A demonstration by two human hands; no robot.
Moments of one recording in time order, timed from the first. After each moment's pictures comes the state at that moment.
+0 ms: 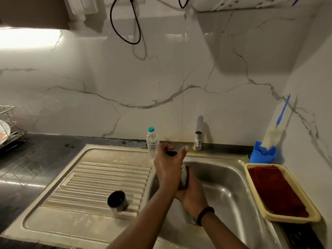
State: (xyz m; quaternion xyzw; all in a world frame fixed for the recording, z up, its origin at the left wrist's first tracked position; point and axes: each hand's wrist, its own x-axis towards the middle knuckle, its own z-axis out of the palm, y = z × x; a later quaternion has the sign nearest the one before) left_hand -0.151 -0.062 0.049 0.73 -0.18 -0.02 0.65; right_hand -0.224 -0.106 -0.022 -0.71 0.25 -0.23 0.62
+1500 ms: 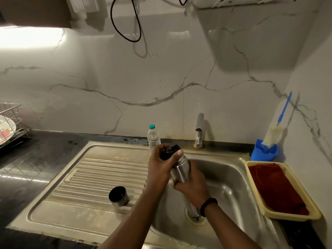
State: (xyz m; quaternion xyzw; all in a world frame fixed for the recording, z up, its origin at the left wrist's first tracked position) left_hand -0.138 -0.034 0.025 0.66 -0.23 -0.11 0.71; right_hand -0.224 -0.125 -0.025 -0.80 0.23 -0.24 0.50
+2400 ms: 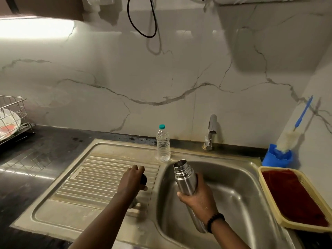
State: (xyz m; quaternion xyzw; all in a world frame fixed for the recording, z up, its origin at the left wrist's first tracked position) left_hand -0.005 0.050 -0.065 0.94 -0.35 -0.03 0.04; right_hand -0.215 -0.105 -0.059 -0.79 0.28 -0.23 0.49
